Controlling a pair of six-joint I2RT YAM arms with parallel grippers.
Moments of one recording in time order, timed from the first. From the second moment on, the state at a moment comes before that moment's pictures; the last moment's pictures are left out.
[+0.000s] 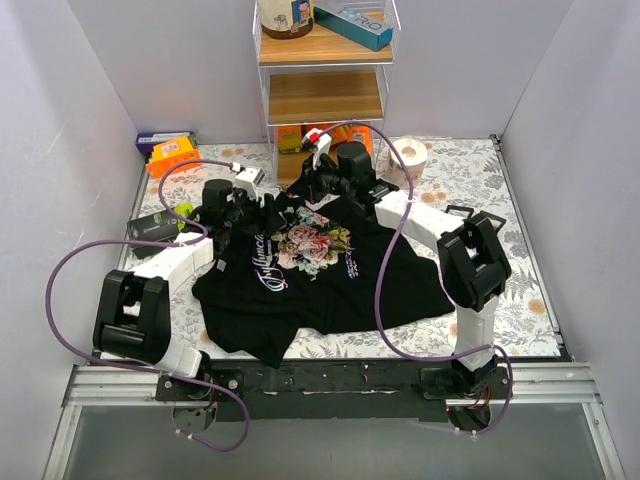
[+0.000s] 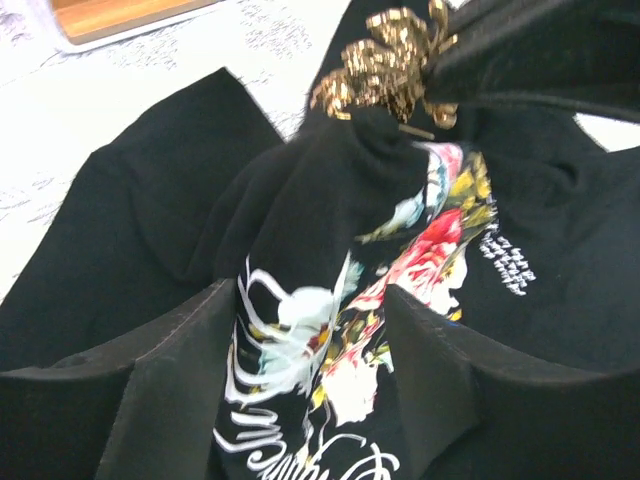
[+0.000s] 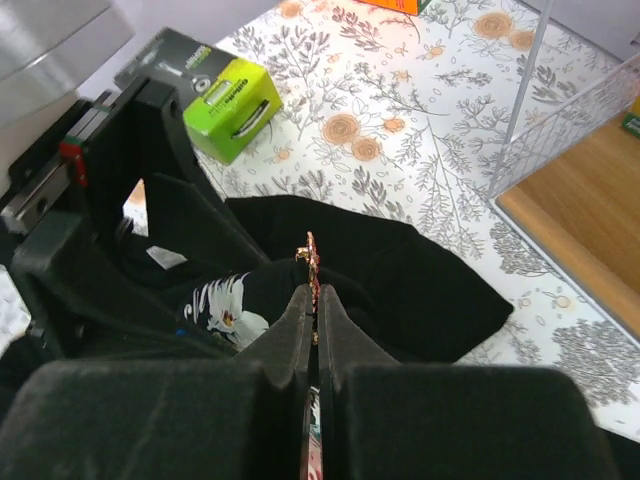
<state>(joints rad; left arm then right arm) -0.23 1.46 0.87 0.07 0.42 -0.10 0.65 1.95 1.49 0.21 -0.49 0.18</state>
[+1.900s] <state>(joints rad) -0.26 1.47 1.37 -0.31 0.90 0.12 0.38 1.90 1.77 -0.20 -1.24 0.14</state>
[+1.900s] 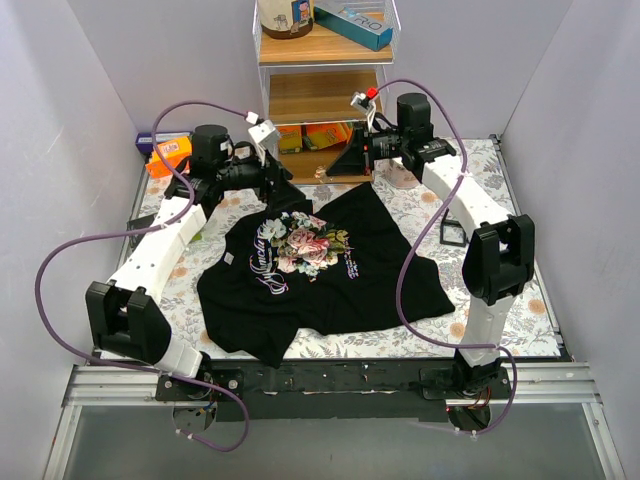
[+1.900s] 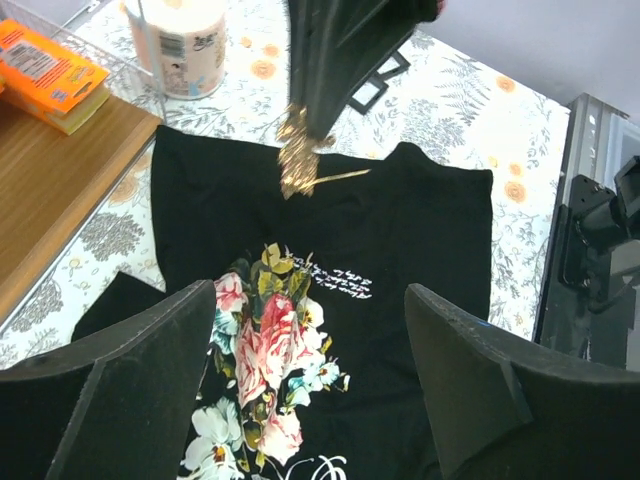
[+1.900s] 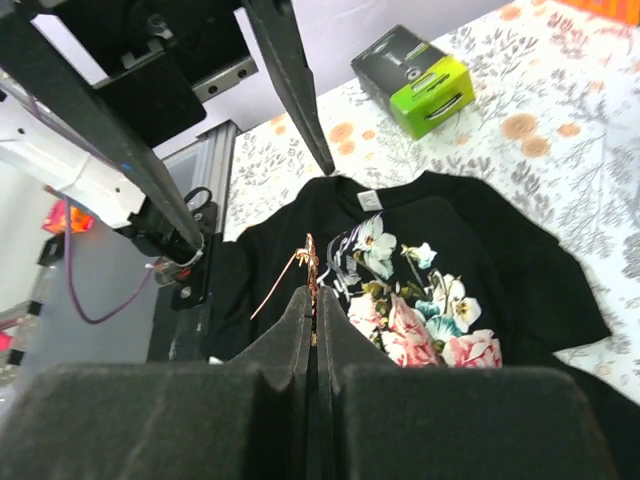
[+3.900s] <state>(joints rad) -0.42 1.66 1.57 -0.54 0.95 0.33 0.39 1.79 1.52 -0.06 -1.31 0.34</state>
